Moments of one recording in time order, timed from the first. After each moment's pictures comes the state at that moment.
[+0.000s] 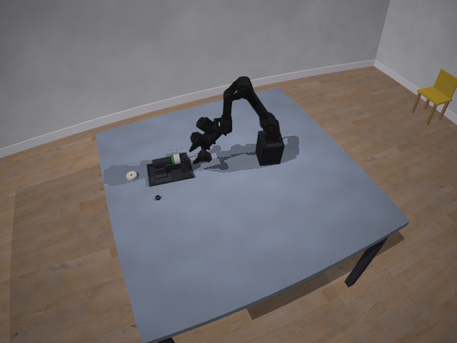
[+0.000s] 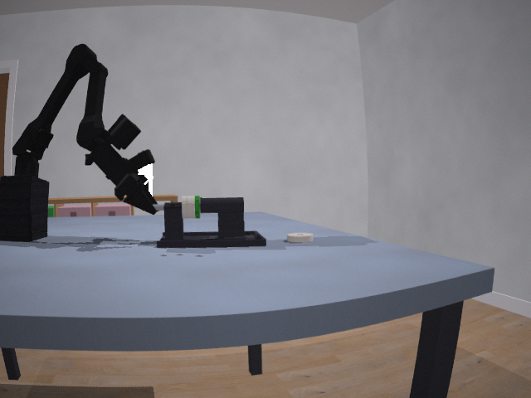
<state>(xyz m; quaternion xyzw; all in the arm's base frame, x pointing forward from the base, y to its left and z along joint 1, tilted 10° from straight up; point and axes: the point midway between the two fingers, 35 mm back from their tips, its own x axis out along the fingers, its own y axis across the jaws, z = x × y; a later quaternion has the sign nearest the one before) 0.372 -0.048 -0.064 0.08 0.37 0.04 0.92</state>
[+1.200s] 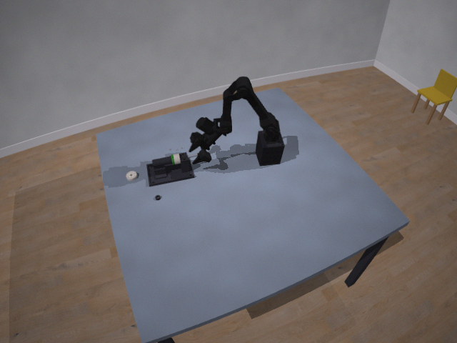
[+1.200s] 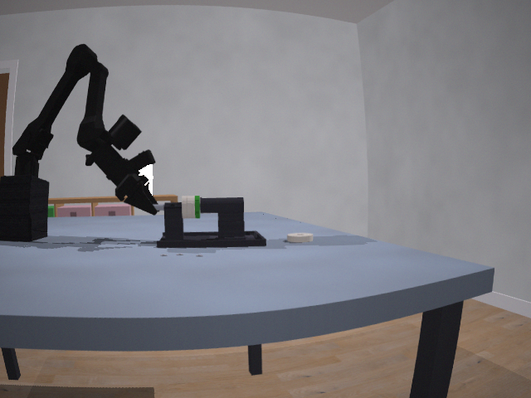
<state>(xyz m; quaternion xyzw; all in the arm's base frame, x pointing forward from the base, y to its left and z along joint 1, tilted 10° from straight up) 0.374 -0.048 -0.065 0.08 0.37 0.04 0.93</state>
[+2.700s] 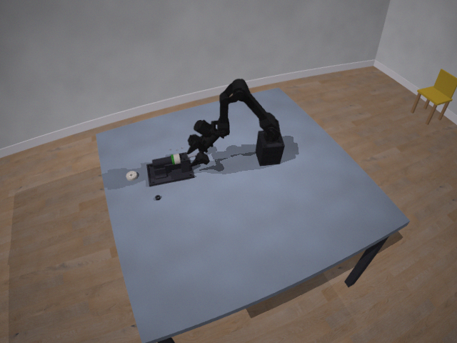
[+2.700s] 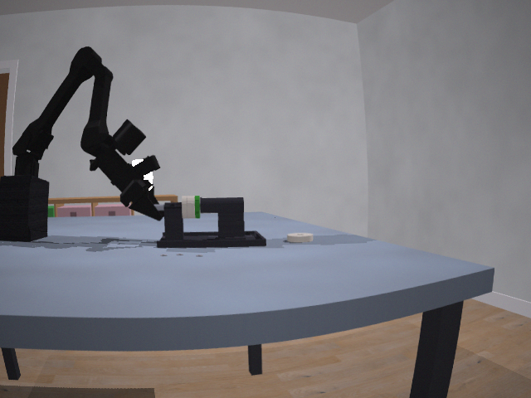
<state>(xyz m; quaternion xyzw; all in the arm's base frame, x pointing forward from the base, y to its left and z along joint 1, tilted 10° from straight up) 0.385 -0.045 -0.077 0.08 0.37 0.04 0.92</state>
